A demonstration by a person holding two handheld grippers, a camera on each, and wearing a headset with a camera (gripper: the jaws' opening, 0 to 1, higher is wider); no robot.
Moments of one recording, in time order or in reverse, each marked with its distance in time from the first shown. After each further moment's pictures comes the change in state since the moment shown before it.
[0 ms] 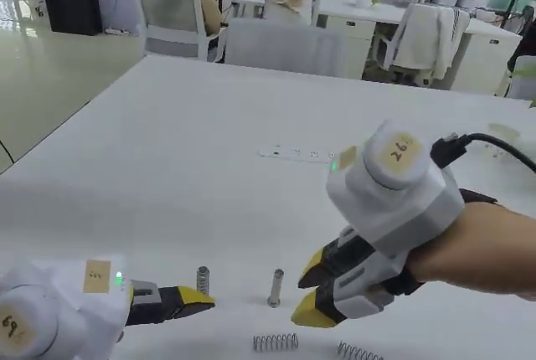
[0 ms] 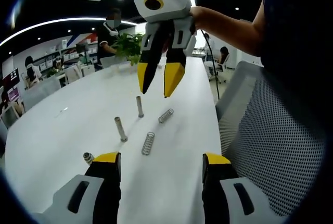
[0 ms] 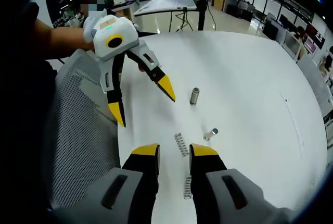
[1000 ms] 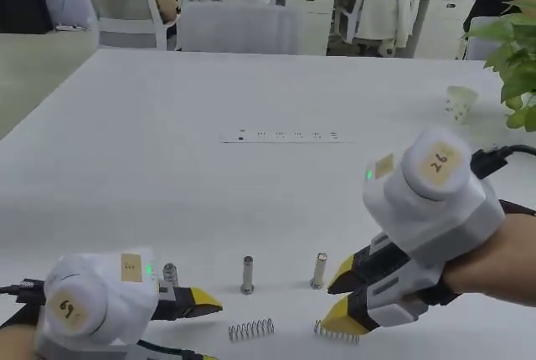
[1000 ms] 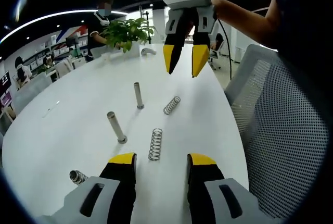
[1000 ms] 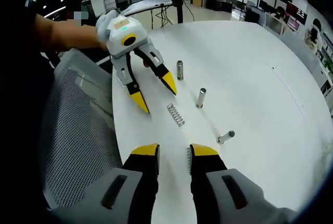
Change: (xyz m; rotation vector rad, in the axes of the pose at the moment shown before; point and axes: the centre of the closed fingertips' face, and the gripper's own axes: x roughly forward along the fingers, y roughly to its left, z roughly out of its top) left arm 0.052 0.021 -0.019 0.043 0.112 -0.045; right arm -0.014 -0.005 -0.059 0.160 -0.026 -0.051
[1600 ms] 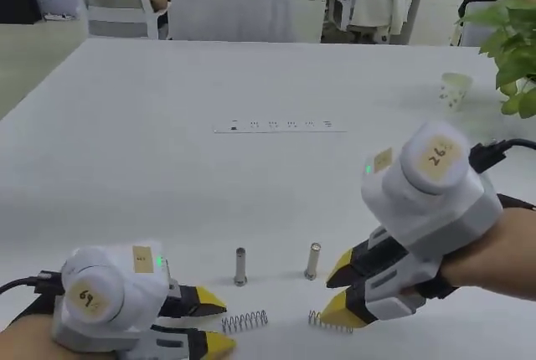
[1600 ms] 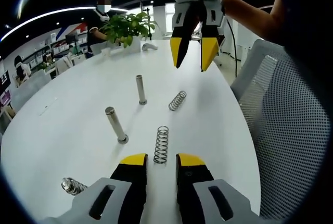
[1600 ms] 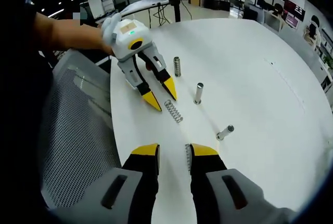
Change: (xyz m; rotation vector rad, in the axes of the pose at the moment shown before) left arm 0.016 0.006 -0.006 0.001 0.022 -0.006; right arm 0.003 -0.005 -0.008 0.021 0.000 0.003
